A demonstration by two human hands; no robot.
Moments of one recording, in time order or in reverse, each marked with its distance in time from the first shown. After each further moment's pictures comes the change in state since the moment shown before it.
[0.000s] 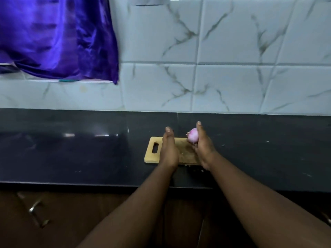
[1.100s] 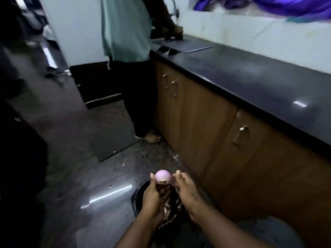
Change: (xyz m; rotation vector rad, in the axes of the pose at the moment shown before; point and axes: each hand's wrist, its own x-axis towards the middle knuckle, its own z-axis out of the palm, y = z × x) left_hand -0.377 -0.136 -0.430 -0.834 1.092 -0.273; right_hand -0.415 0.291 0.323 -0.400 -1.079 0.445
